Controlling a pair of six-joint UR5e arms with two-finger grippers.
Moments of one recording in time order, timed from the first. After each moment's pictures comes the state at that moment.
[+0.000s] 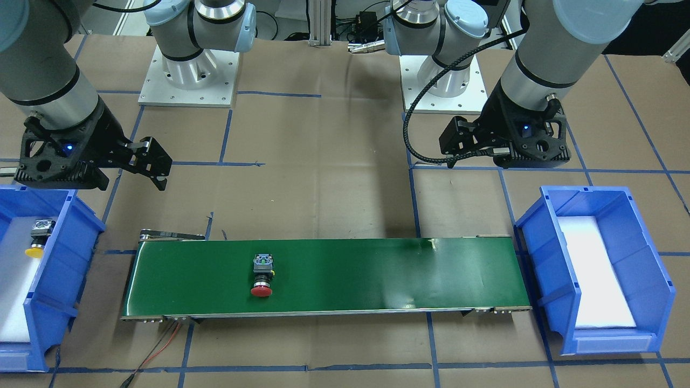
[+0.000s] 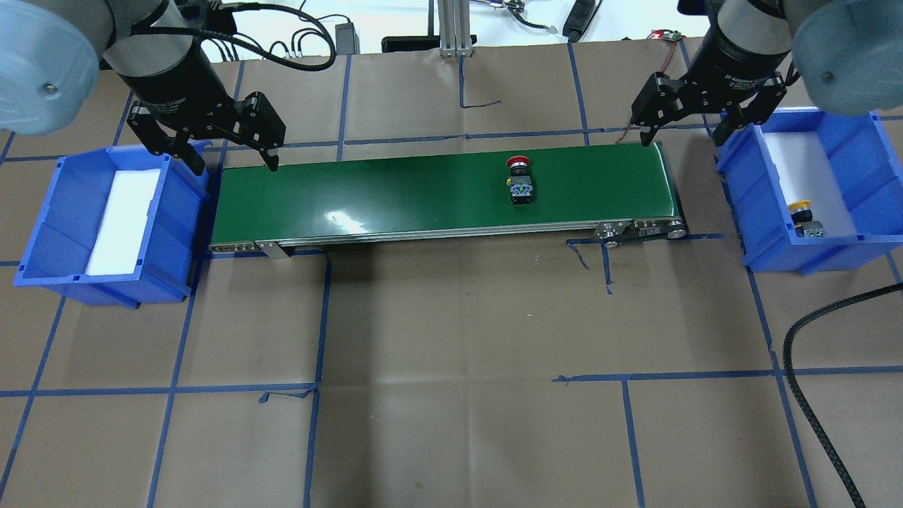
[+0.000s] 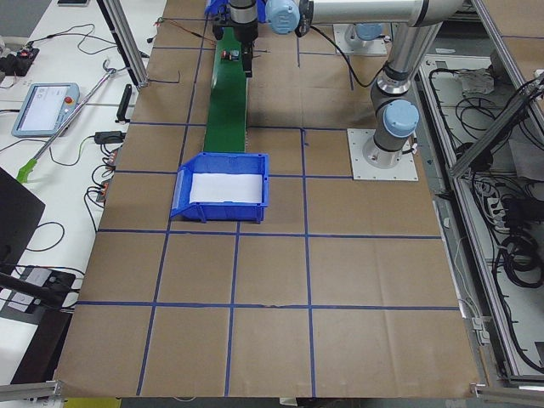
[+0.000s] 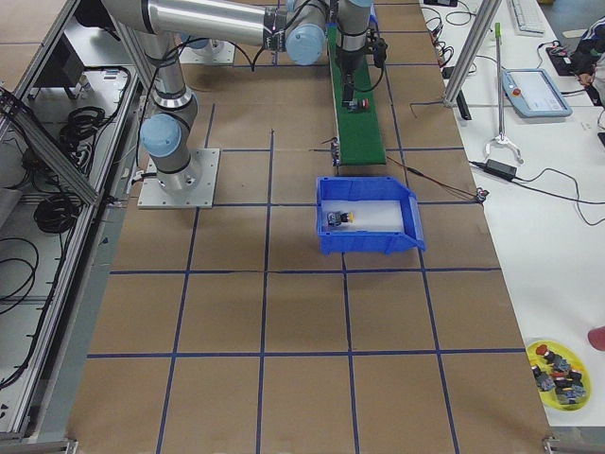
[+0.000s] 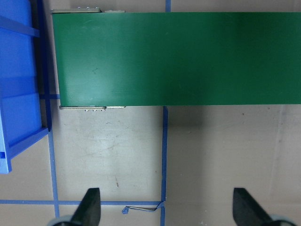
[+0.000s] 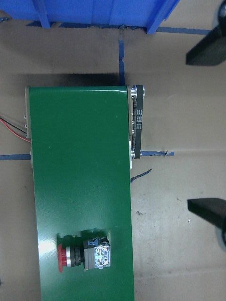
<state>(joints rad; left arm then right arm) -1.53 -1.66 -1.52 -1.59 1.57 0.03 1.47 -1.47 1.58 -1.71 -1.52 -0.08</state>
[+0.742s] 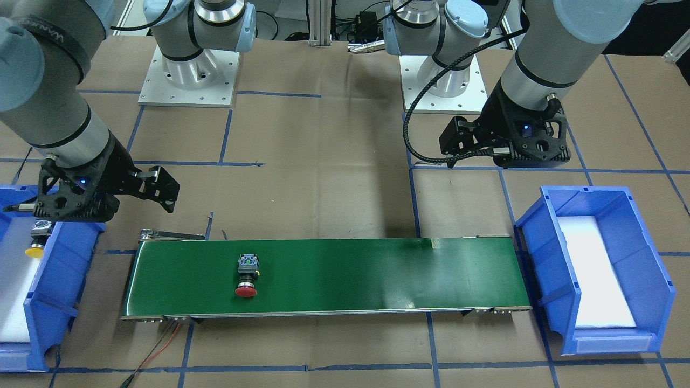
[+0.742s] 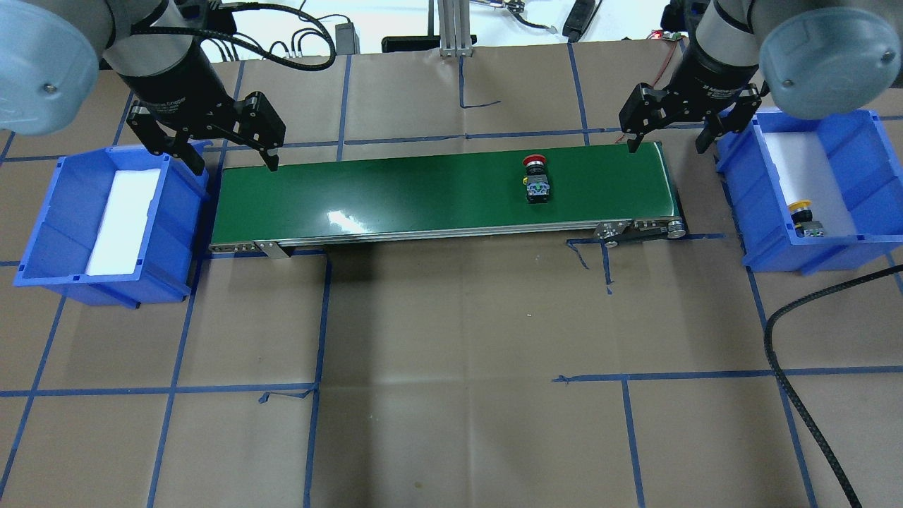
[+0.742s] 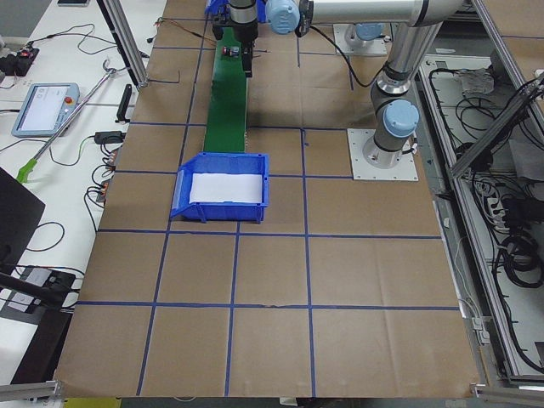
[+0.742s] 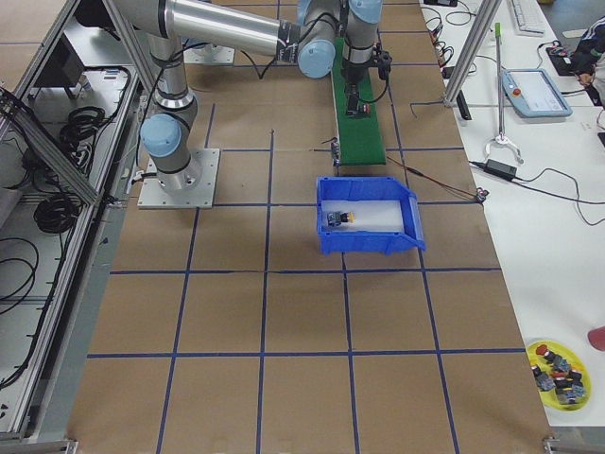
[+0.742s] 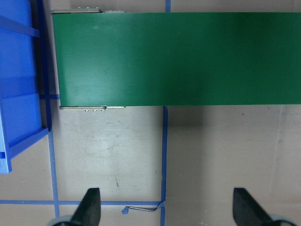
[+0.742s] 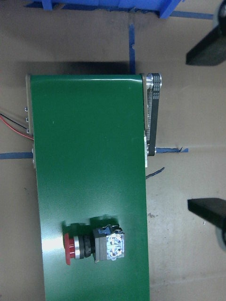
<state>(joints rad) -1.53 -1.66 -1.52 -1.59 1.57 0.03 1.48 -1.38 1.58 -1.77 -1.51 -0.06</state>
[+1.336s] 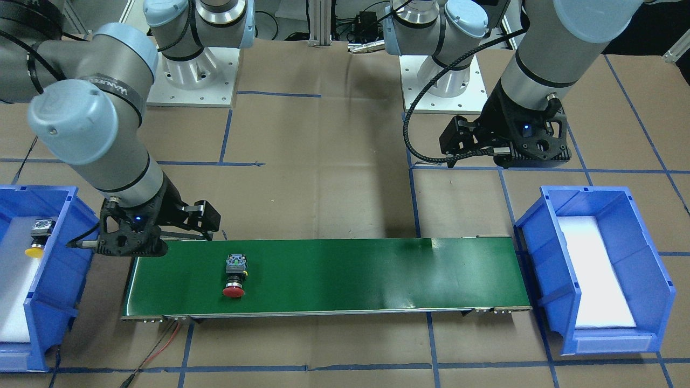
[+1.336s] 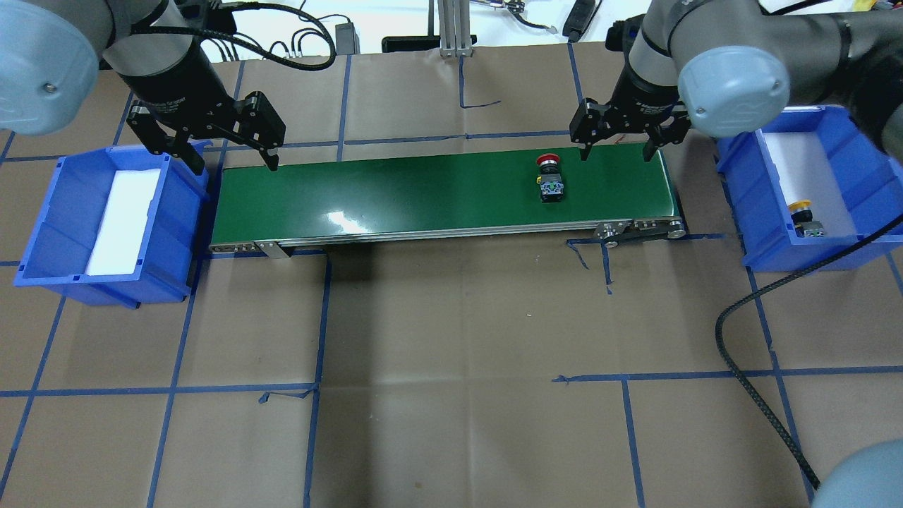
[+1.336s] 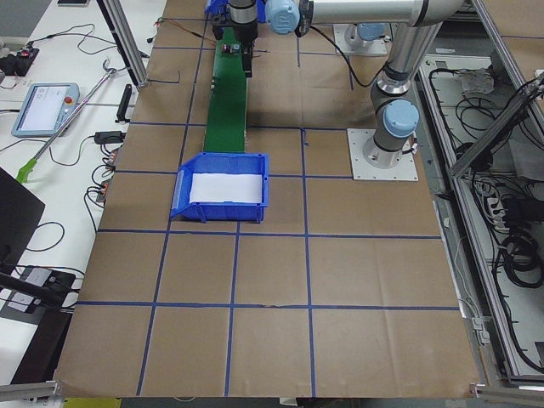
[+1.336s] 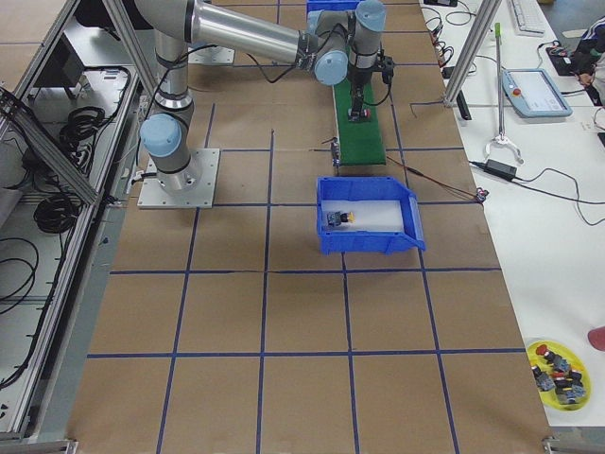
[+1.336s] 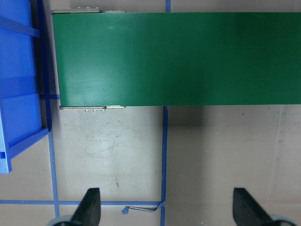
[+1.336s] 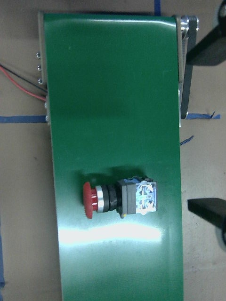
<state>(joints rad) -1.53 -1.66 -1.52 -1.59 1.57 0.03 1.59 -1.26 1.58 -1.90 -1.51 0.04</state>
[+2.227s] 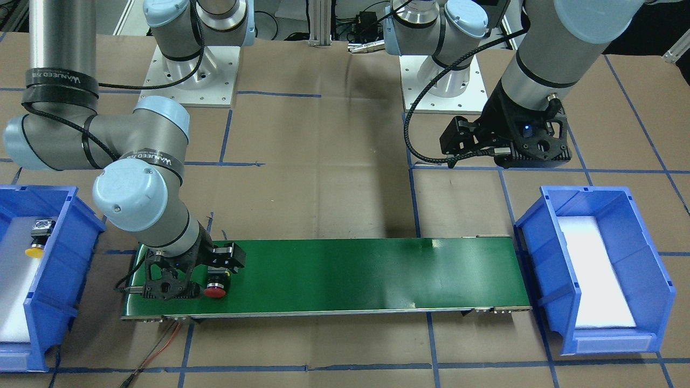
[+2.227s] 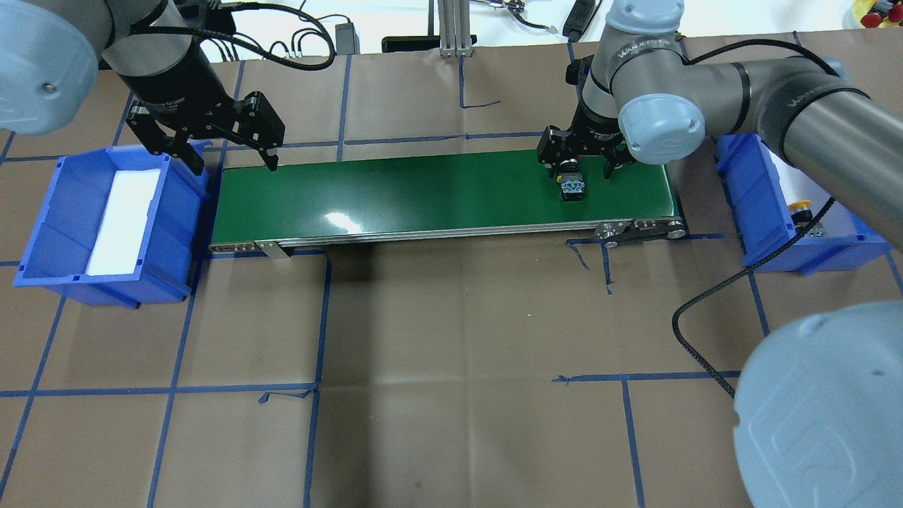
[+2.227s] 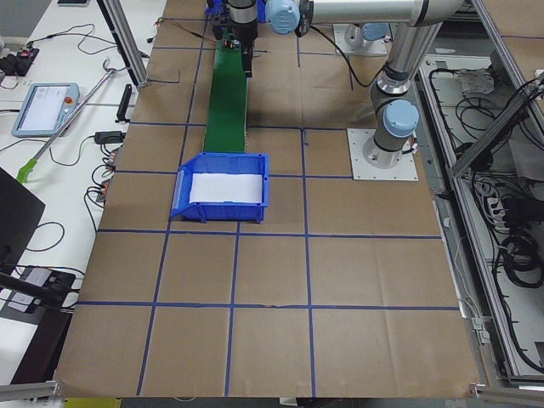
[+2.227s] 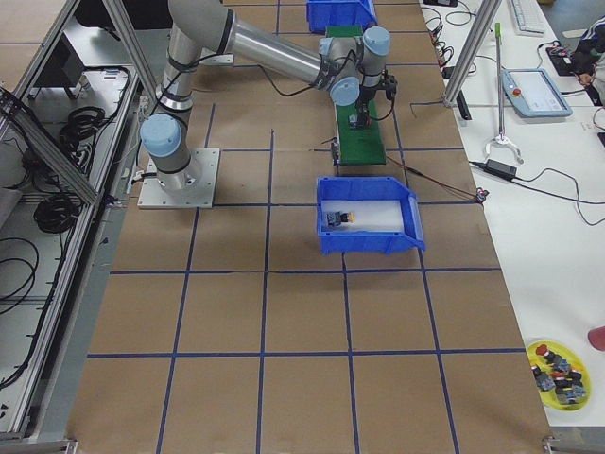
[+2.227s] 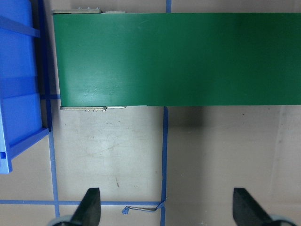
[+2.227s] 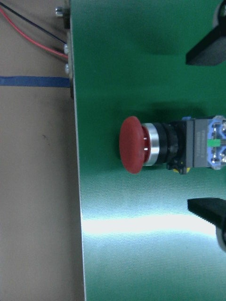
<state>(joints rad) -1.53 -1.66 -1.52 -1.59 1.57 0.03 1.61 -1.10 1.58 -2.04 -1.50 0.07</state>
